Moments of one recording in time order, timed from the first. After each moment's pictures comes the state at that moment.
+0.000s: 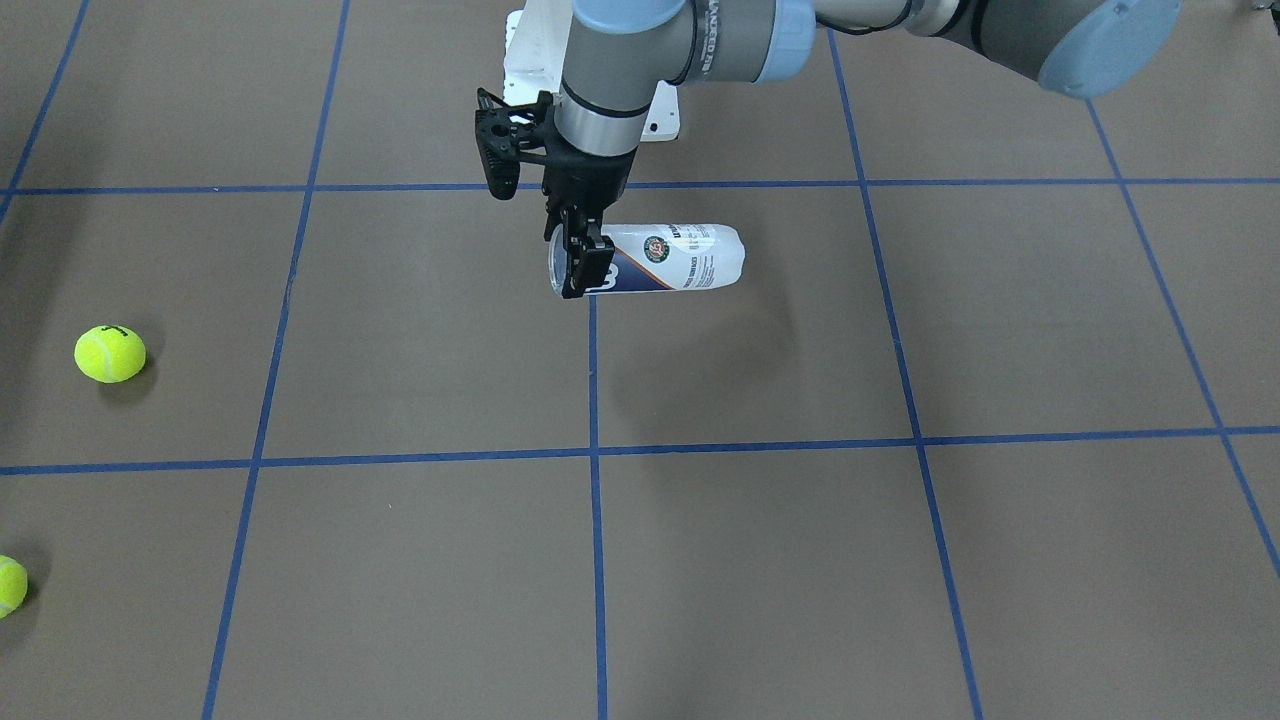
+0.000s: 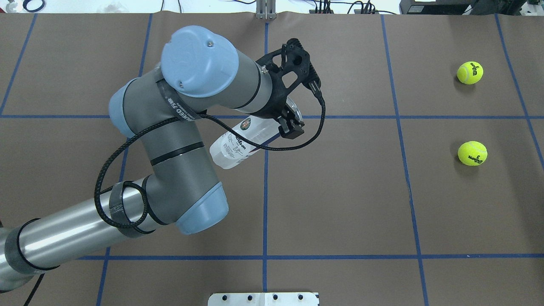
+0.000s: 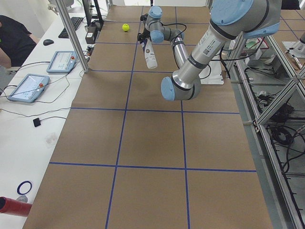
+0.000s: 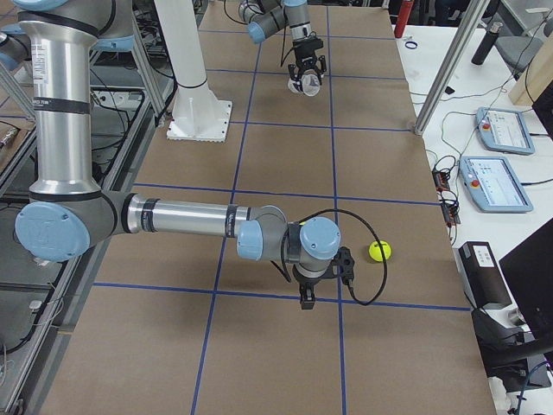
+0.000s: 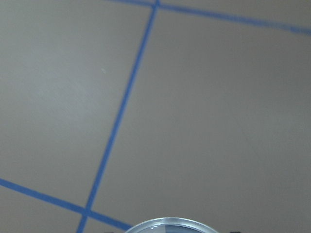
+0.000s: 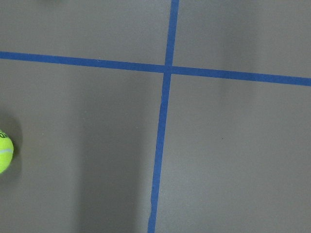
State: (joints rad) left arm -0.59 -2.43 -1.70 -1.95 -1.80 -0.21; right arm 1.55 -1.61 1.57 -1.57 2.40 -0.11
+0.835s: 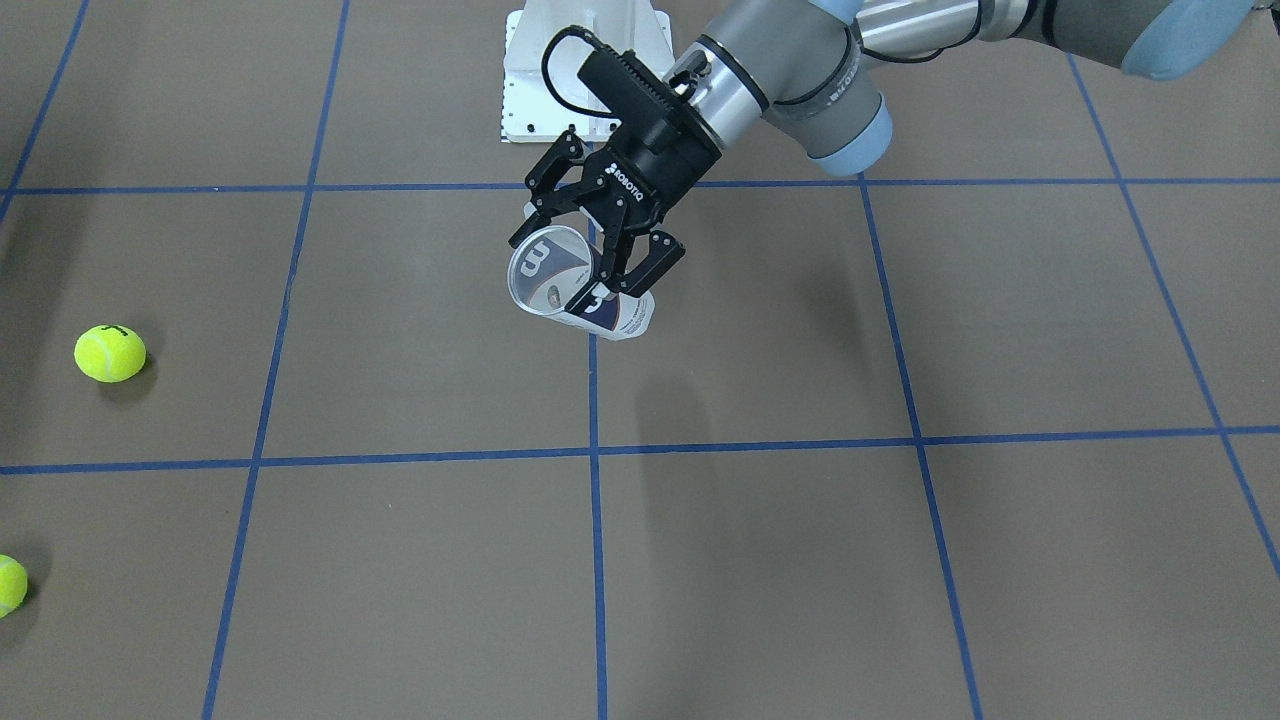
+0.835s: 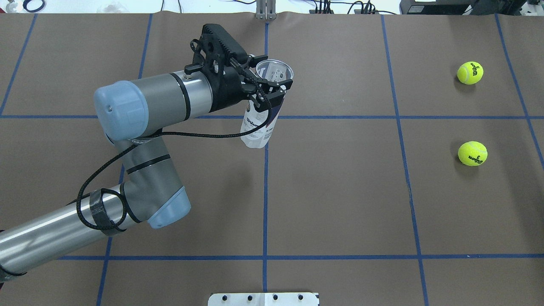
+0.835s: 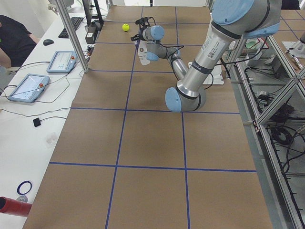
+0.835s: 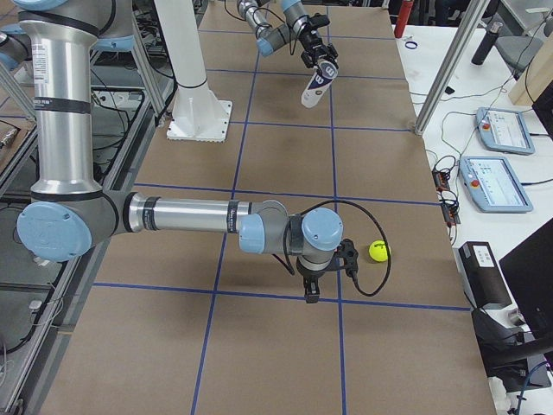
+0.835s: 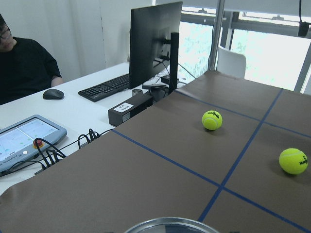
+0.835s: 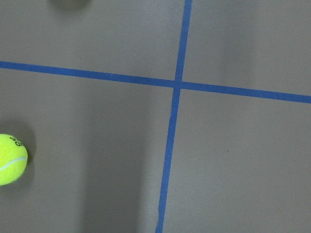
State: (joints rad) left arm -0.59 -2.24 -1.56 -2.76 -1.53 -0.53; right arm 1.55 -1.60 1.60 -1.56 2.40 -0.10
